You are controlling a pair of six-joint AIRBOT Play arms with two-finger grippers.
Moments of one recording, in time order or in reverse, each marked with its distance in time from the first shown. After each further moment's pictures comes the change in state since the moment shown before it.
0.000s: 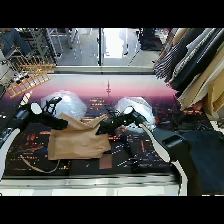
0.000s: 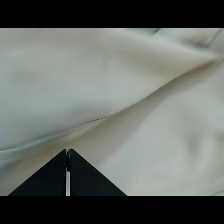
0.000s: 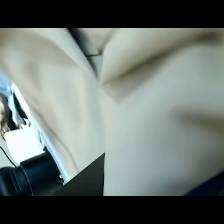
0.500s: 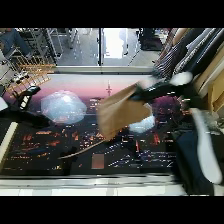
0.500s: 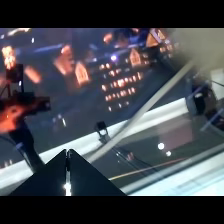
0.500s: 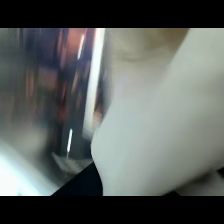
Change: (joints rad) left arm 0.139 0.298 0.042 -0.029 -0.287 0.076; right arm -0.388 0.525 0.093 -0.345 0.048 0.283
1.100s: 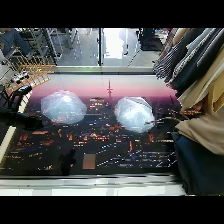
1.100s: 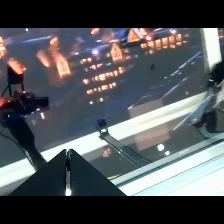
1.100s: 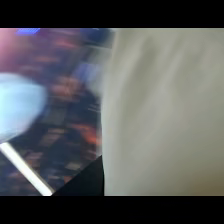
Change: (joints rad) left arm 0.044 0.048 0.001 -0.007 -0.053 0.013; right arm -0.993 0.369 -0.239 -0.354 0.363 0.095
